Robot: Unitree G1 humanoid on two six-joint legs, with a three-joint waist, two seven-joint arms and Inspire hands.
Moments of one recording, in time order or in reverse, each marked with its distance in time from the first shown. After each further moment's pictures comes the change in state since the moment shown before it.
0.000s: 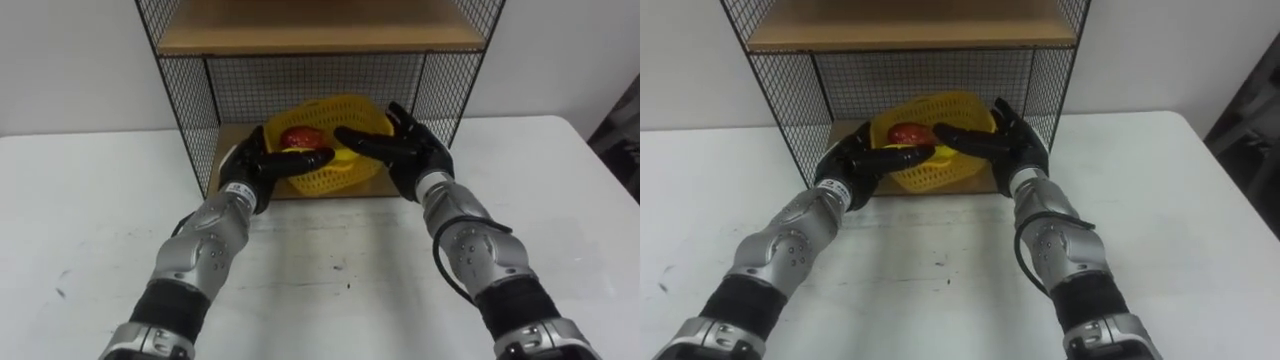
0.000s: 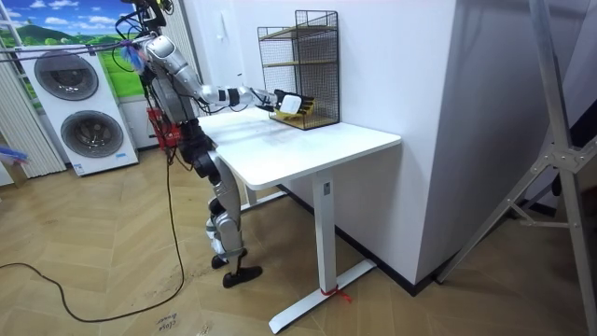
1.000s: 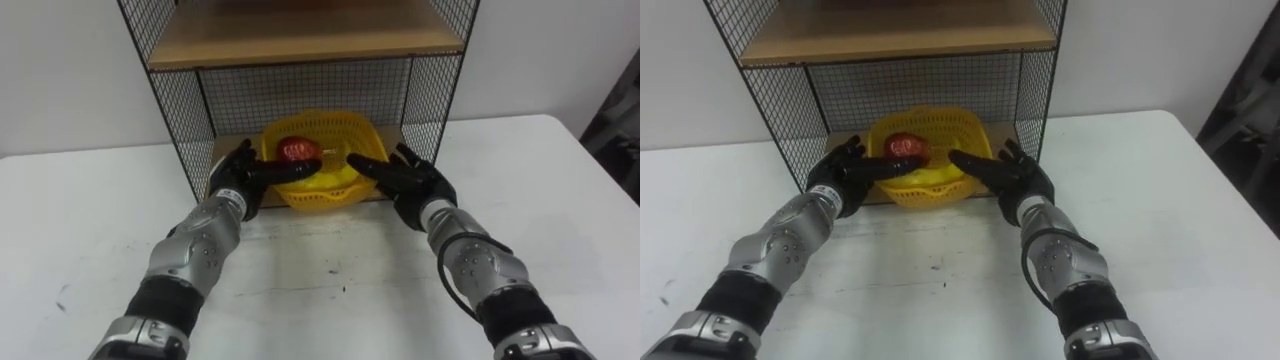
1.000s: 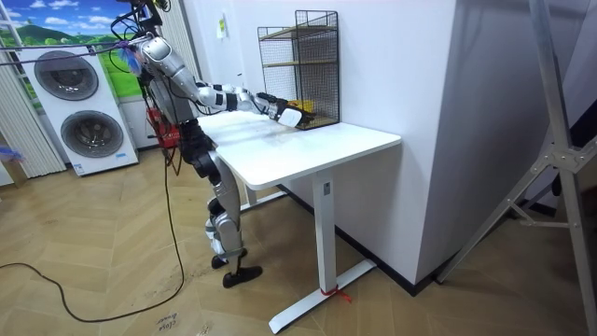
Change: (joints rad) left arm -0.024 0.048 0.045 0.086 -0.047 -0.002 0.008; right arm 0.007 -0.010 -0.055 0.134 0.040 0.014 0.036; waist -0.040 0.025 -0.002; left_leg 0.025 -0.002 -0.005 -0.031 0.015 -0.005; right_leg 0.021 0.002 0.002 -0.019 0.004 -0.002
